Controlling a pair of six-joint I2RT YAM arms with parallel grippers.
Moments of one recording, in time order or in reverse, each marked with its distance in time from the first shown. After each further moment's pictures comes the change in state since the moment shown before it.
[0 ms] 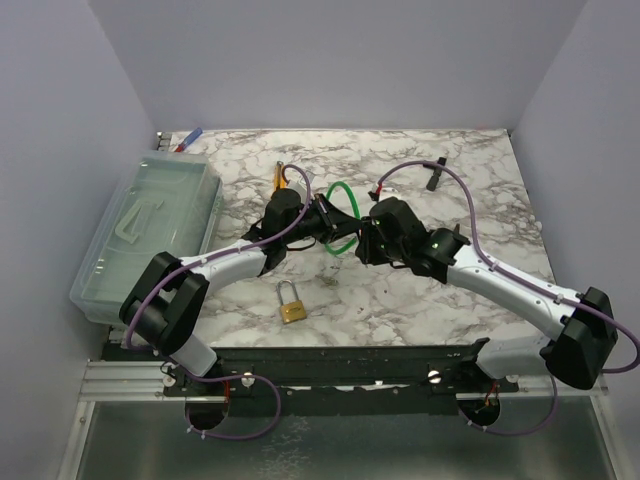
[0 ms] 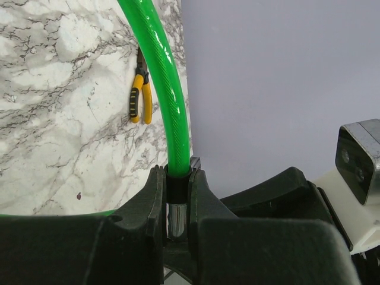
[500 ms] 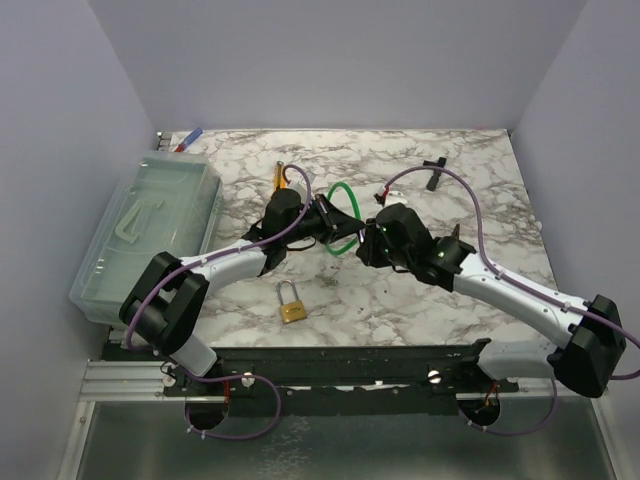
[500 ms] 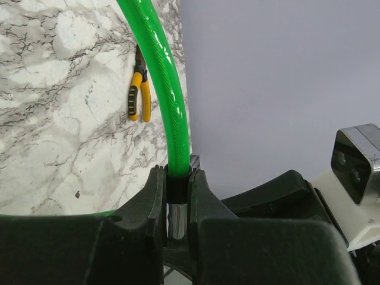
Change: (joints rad) left arm 0.002 0.000 0.000 -0.001 0.001 0.000; right arm 0.006 -0.032 -0.047 0.050 0.018 0.011
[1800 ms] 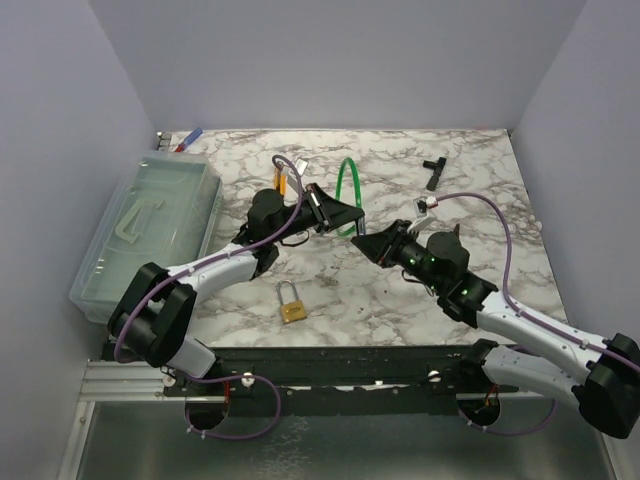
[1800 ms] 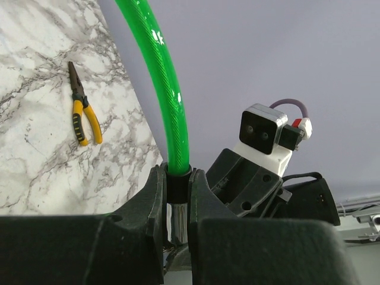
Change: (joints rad) left arm 0.019 -0.079 -0.042 0.235 0.085 0.002; right arm -0.068 -0.297 -0.455 0.769 -0.200 0.261
